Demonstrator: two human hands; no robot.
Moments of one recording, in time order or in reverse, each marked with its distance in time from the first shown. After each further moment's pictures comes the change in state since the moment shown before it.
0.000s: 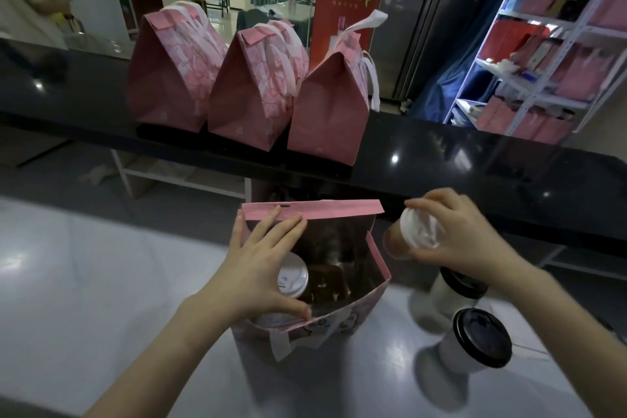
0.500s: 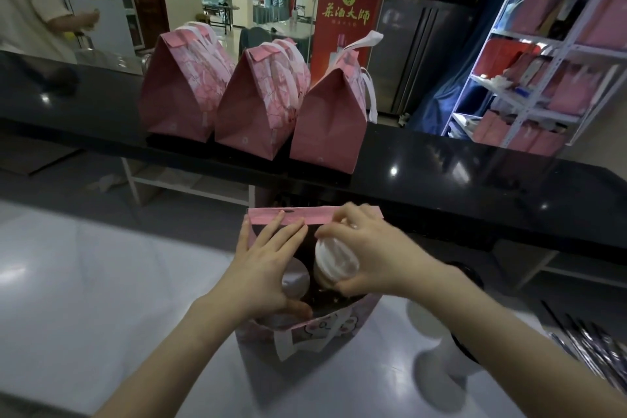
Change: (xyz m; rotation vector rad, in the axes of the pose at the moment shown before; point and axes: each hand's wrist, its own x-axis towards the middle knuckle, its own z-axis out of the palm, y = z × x) left_hand -0.008 0.007 -0.006 0.002 0.011 0.025; right_hand 0.003 -0.120 0.011 -0.131 -0.175 -0.364
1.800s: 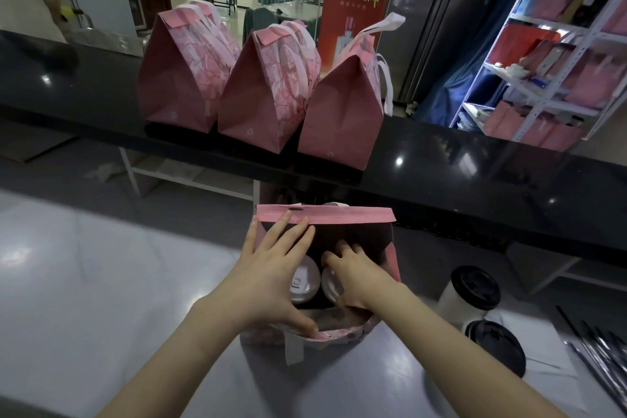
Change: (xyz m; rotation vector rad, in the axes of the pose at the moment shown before) left_hand 0.008 -0.011 0.006 -0.026 -0.076 0.003; right_hand 0.053 0.028 0.116 -0.058 -0.340 0.276
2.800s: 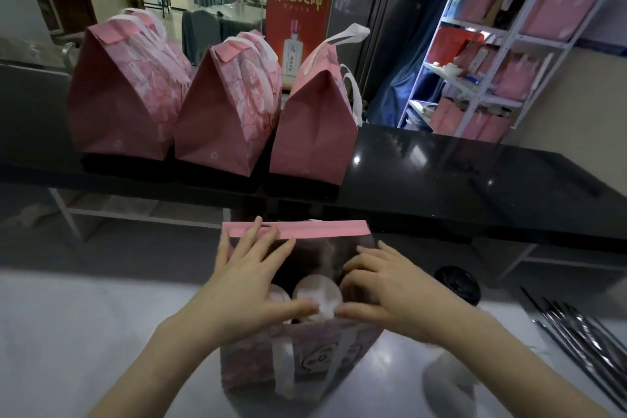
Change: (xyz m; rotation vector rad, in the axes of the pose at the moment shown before) left_hand 0.031 -0.038 -0.023 -0.174 -0.037 0.001; right_hand -0.065 0.015 -0.061 0.073 0.189 -0.078
